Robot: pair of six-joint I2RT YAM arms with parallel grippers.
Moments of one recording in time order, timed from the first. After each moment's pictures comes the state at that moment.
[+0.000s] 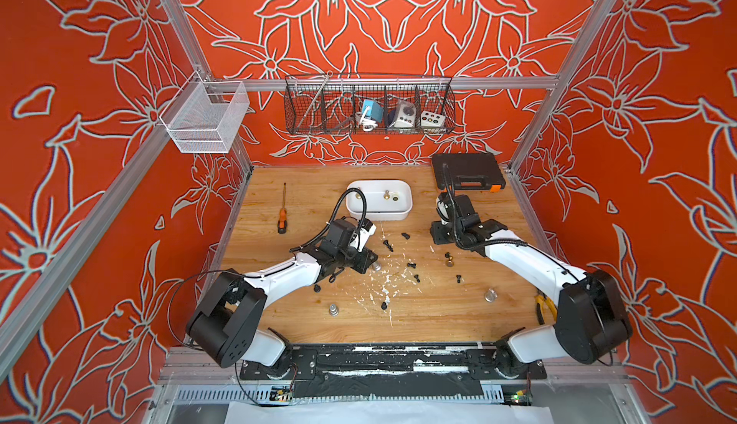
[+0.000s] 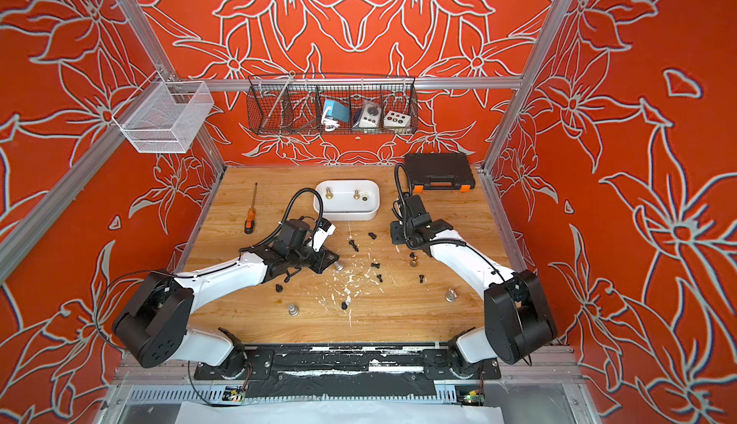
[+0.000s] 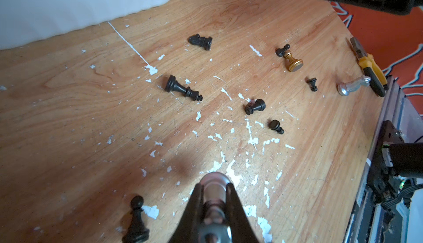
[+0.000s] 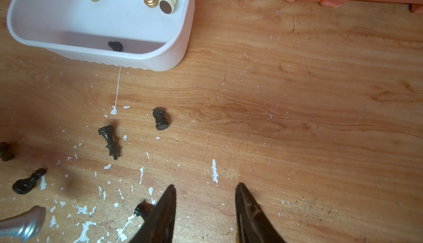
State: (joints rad) left arm -0.52 1.44 0.73 -0.06 0.38 -0.18; right arm 0.45 1.43 0.98 -0.44 0.06 0.23
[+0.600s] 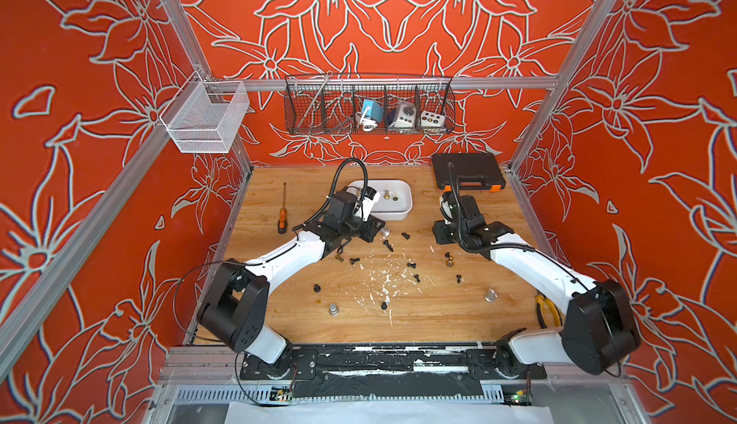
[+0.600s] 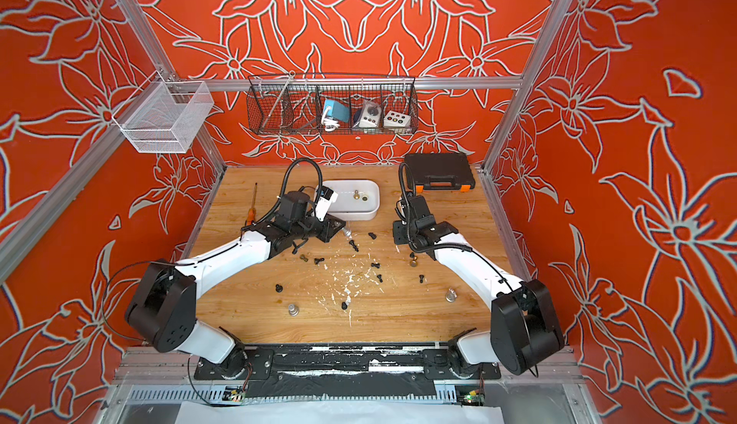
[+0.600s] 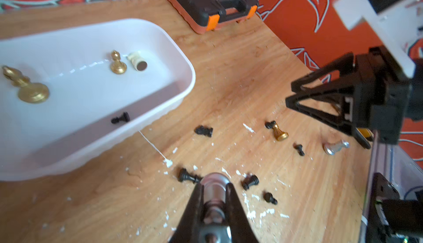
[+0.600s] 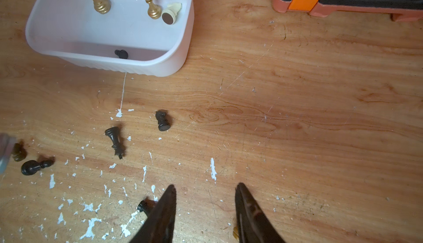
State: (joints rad) left arm -0.45 1.57 1.05 -0.05 0.39 -0.16; right arm 0.44 1.37 0.96 -0.44 0.07 0.23
